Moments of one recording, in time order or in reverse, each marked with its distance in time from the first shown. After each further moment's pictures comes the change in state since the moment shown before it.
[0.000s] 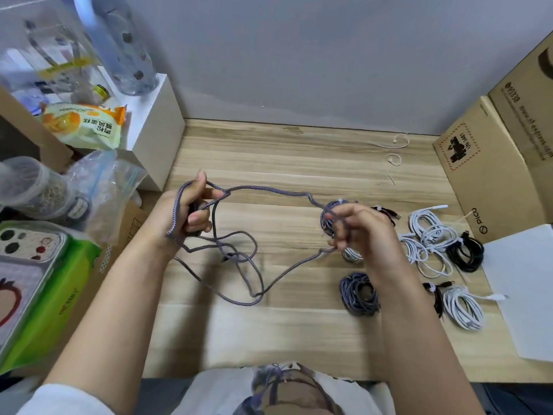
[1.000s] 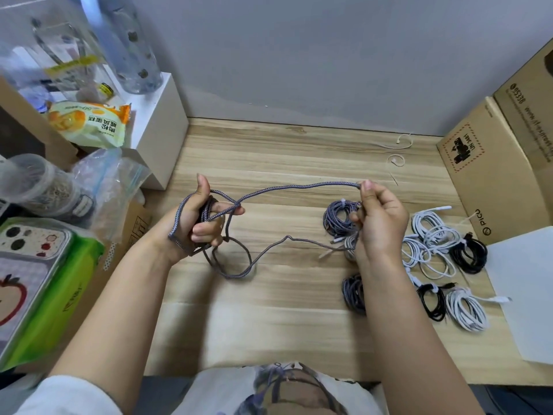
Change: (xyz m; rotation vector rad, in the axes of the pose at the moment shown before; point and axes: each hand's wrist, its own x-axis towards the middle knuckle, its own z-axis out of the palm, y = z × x) left_hand 0.010 -0.013 -0.006 -0.094 -0.283 -0.233; right_hand 0.027 0.002 0.016 0.291 0.558 -0.170
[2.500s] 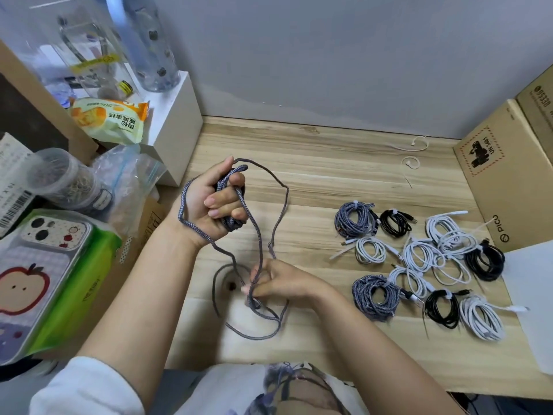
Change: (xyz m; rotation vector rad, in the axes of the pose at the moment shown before) left_hand 0.004 0.018 0.001 -0.450 -0.359 0.029; right_hand -0.055 0.106 0.024 -0.694 -1.279 0.449
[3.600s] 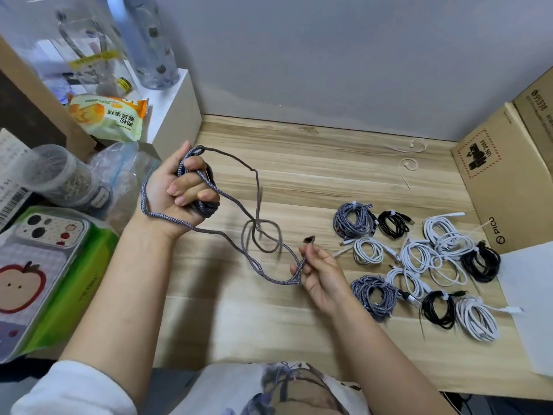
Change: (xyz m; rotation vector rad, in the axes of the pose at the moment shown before) left_hand -0.018 0.022 -0.021 -0.254 -0.231 0.062; right_hand -0.023 0.024 -0.022 1.150 0.607 -0.174
